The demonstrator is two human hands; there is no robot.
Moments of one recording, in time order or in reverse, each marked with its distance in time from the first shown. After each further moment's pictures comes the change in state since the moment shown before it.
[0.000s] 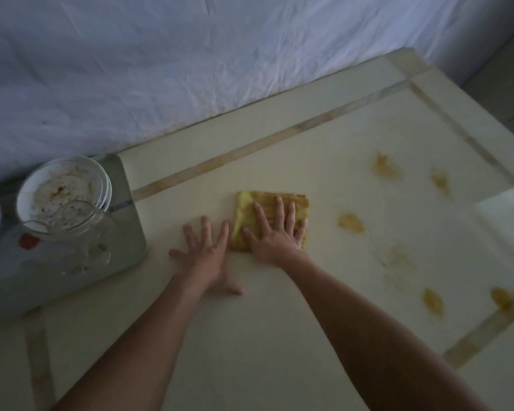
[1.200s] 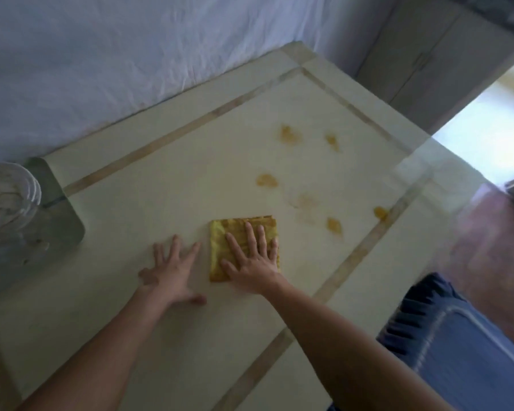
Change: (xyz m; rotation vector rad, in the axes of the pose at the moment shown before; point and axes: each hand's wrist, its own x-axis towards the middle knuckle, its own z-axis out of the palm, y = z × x) left_hand -0.098 0.036 0.064 0.223 -0.008 0.153; right_hand -0.158 0.096 0.054 -0.010 0.013 0.009
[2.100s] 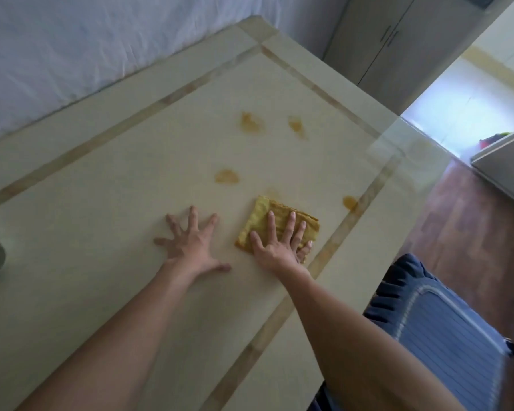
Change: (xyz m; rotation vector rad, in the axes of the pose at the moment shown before) left_hand 0.077 0.127 -0.027 -0.013 0.082 0.069; right_hand 0.001 0.111 -0.046 0.314 0.048 0.474
